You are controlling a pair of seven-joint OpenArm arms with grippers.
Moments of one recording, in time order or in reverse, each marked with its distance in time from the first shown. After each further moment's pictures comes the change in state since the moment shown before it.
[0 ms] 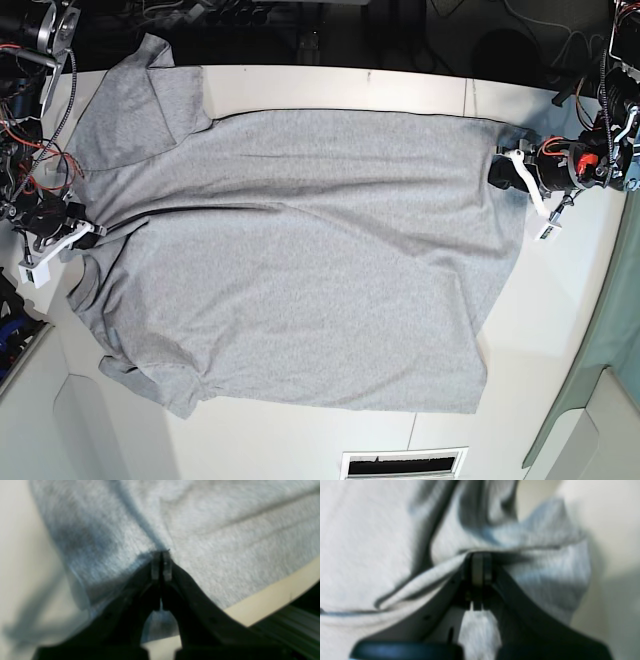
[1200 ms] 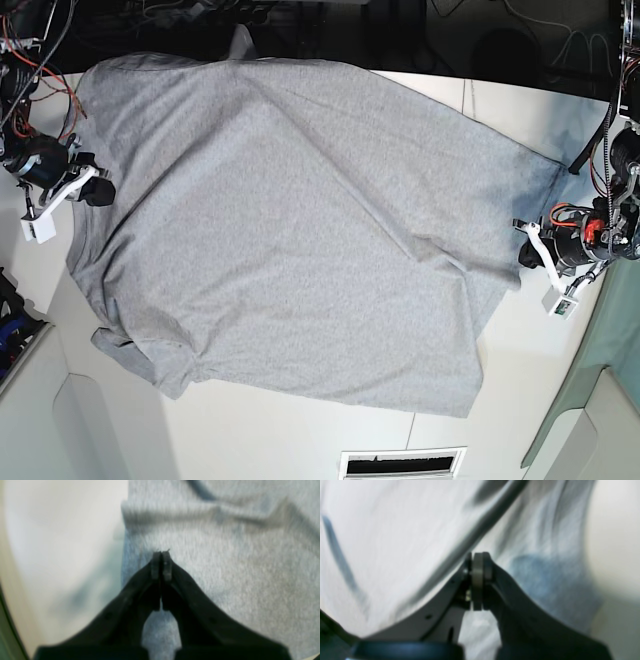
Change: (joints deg) left arm -12.2 -0.4 0.3 -0.4 13.8 8.5 -5.2; right arm -19.9 0.4 -0.1 25.4 19.3 1.3 -10.8
